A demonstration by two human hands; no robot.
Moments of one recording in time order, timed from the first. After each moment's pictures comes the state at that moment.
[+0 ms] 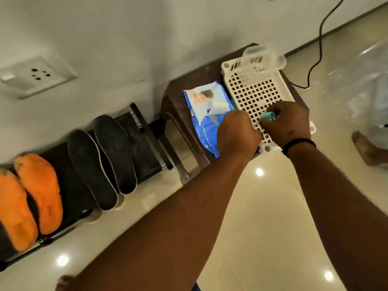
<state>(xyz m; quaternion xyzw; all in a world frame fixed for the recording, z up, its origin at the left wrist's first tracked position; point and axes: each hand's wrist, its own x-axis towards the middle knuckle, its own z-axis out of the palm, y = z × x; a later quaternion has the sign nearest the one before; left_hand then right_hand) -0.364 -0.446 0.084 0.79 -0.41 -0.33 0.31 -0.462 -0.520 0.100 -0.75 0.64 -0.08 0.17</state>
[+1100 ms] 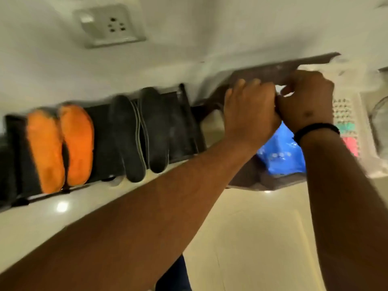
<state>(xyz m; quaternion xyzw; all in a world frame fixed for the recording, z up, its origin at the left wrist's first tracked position) -0.249 -0.412 0.076 0.83 -0.43 -0.10 0.33 -0.313 -0.502 0.108 -0.85 0.51 -0.05 0.14</state>
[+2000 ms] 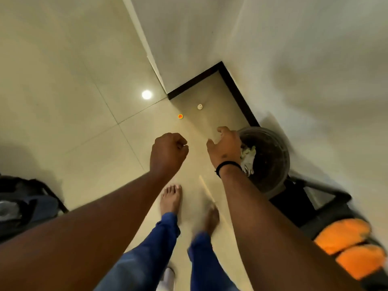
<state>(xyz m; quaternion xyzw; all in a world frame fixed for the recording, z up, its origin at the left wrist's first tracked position) 0.068 0.460 -0.095 0.85 0.35 -0.10 0.38 0.153 0.331 -0.082 -0.92 0.02 0.27 0.28</state>
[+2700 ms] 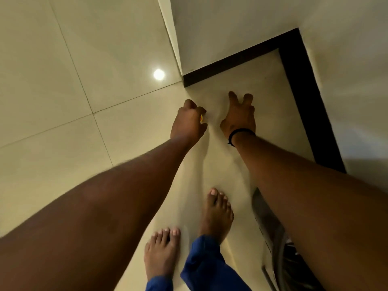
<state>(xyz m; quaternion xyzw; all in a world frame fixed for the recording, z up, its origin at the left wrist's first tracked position) 0.191 0.542 -0.441 0.90 0.31 -0.14 0.29 0.292 0.439 -0.440 -0.95 -0.18 0.26 0.03</state>
